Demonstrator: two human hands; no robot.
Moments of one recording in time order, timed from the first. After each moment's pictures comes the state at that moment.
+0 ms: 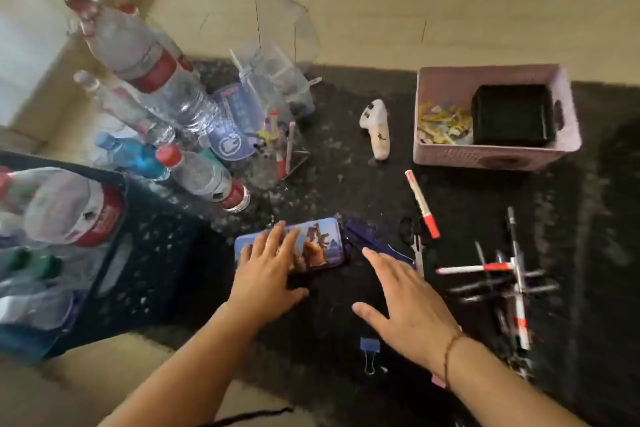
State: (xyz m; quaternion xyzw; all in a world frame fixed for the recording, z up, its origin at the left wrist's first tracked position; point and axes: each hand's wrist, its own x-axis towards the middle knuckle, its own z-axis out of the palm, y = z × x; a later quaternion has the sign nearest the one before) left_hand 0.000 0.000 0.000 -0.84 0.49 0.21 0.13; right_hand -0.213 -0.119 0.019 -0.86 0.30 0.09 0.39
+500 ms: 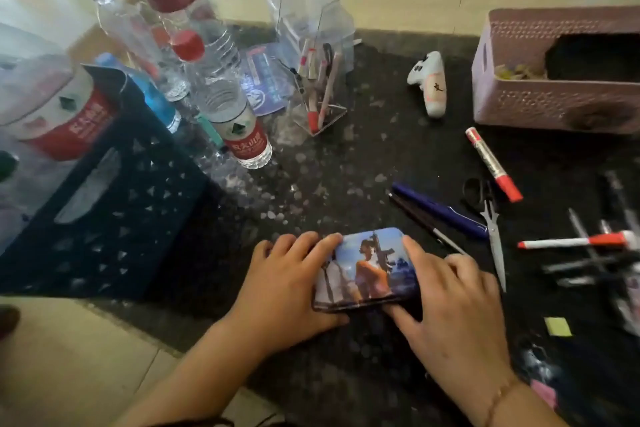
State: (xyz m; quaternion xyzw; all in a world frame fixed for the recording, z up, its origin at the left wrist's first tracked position) left_hand -0.008 0.078 -0.071 -0.81 0.57 0.12 0.03; right_hand -0.196 -0.038 -0.079 -0.91 0.38 -0.07 0.12
